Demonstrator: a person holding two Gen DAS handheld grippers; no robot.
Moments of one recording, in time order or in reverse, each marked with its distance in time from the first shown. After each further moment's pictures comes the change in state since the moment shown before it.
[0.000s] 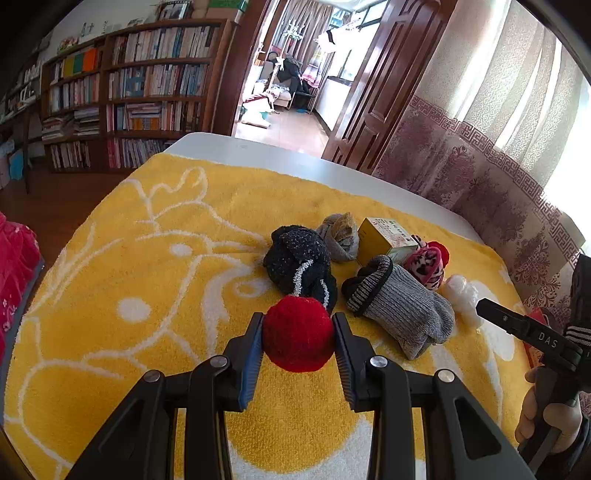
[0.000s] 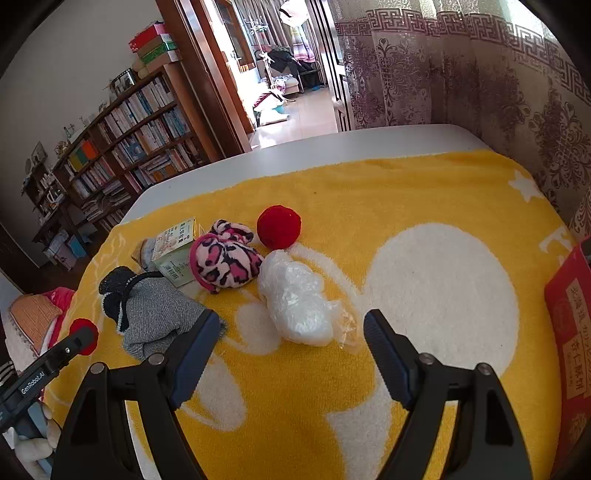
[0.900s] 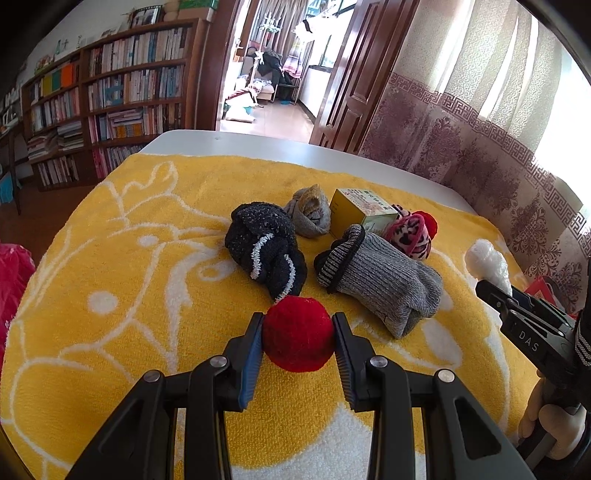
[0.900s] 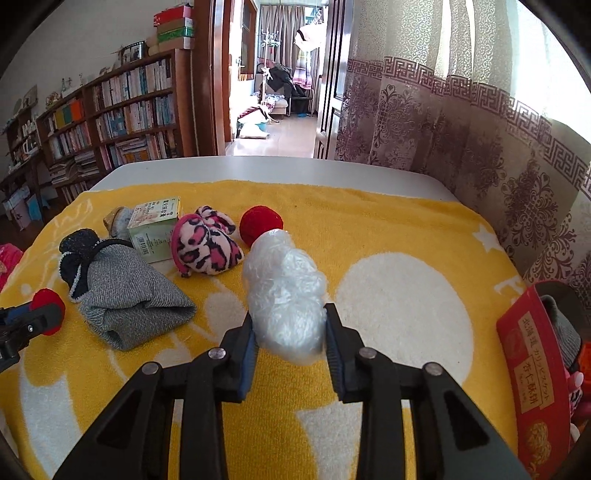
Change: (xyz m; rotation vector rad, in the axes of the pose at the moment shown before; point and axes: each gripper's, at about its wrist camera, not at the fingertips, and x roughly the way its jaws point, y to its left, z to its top) left arm 0.013 -0.024 -0.014 0.089 0.040 0.001; right arm -0.022 0.030 -0.024 -0.212 -0.130 -0.231
